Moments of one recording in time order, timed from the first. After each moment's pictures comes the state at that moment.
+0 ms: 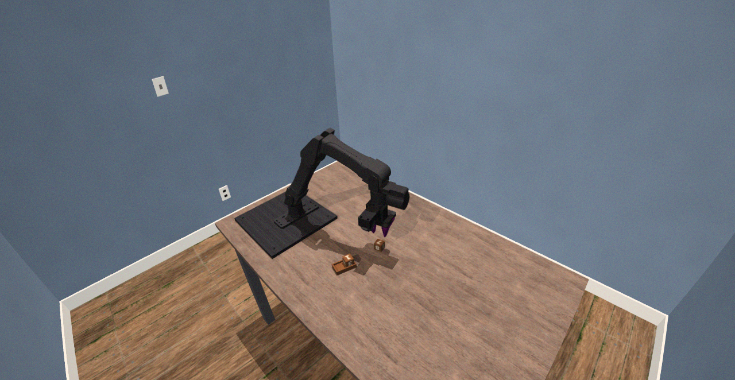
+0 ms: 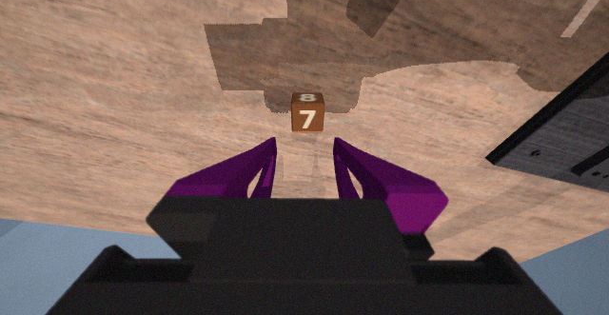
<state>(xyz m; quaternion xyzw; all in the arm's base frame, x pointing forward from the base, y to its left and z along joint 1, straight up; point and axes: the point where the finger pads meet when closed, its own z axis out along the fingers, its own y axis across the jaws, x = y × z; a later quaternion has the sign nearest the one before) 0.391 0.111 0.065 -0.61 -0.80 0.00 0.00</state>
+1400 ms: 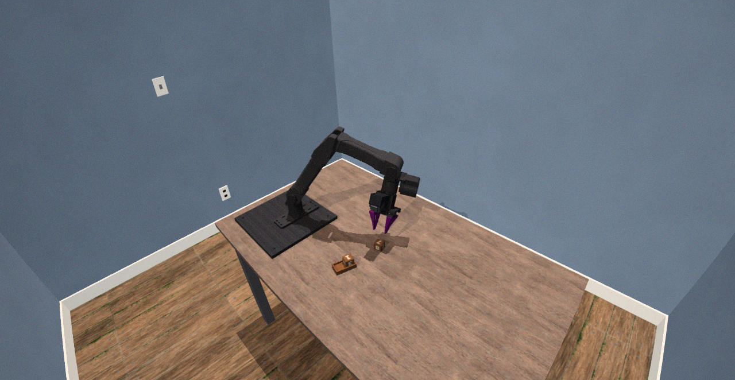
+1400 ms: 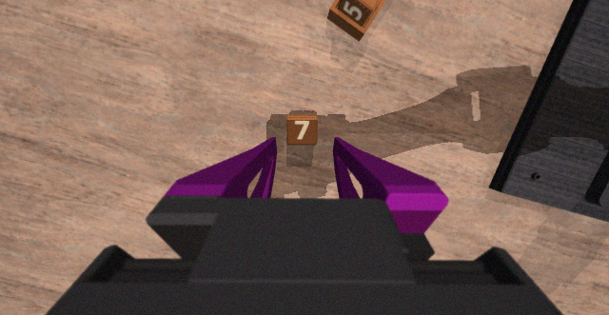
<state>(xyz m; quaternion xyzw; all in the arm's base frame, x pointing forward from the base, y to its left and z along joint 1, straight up) 0.383 0.121 0.069 -0.58 -0.78 0.15 -0.18</state>
